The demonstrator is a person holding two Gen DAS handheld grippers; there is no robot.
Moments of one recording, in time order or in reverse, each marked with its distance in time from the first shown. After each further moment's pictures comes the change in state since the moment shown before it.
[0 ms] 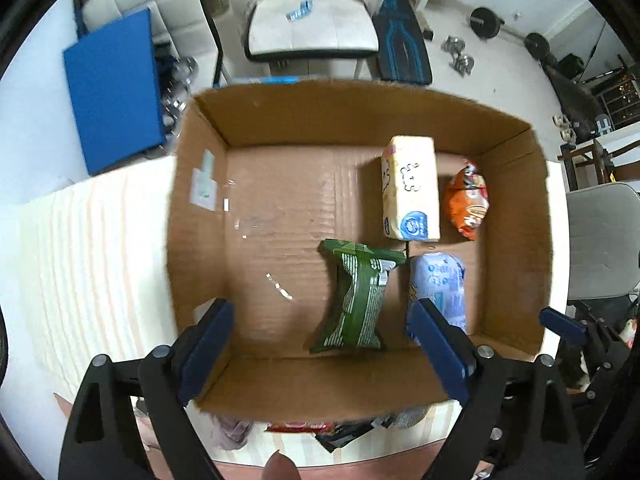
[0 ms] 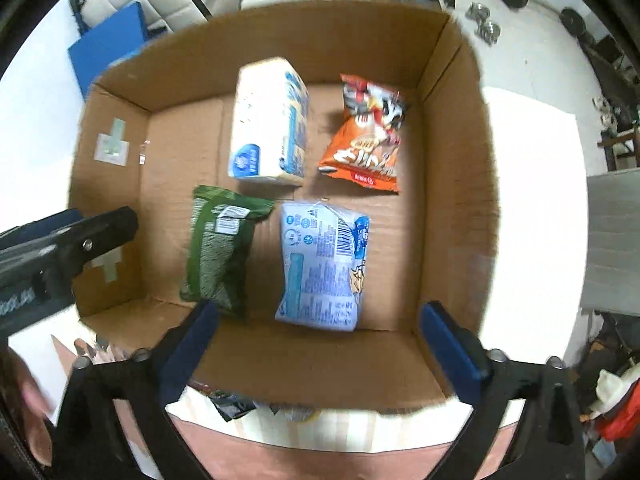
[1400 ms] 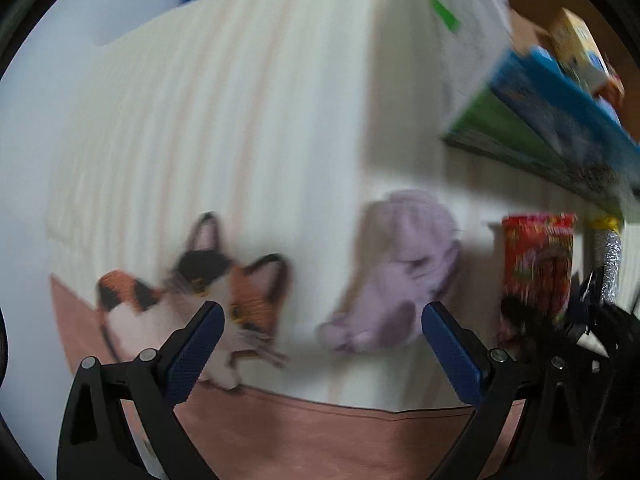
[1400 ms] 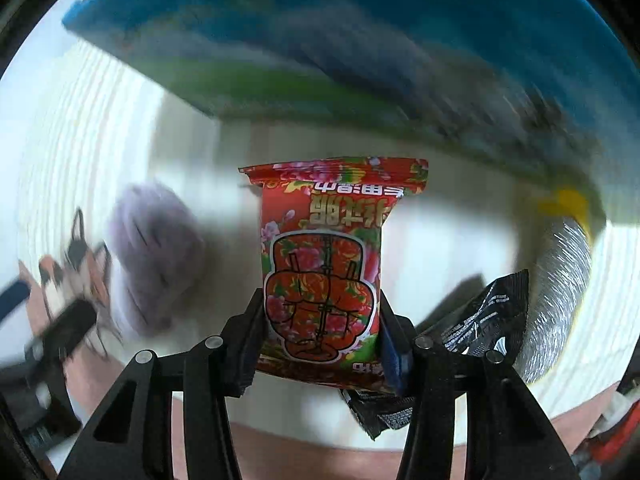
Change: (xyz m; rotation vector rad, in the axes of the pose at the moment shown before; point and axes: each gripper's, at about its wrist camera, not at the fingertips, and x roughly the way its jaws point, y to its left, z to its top) left arm 0.092 0.135 -0.203 -0.167 0.093 0.173; right arm 0.132 0.148 -0.156 -0.136 0.090 -0.007
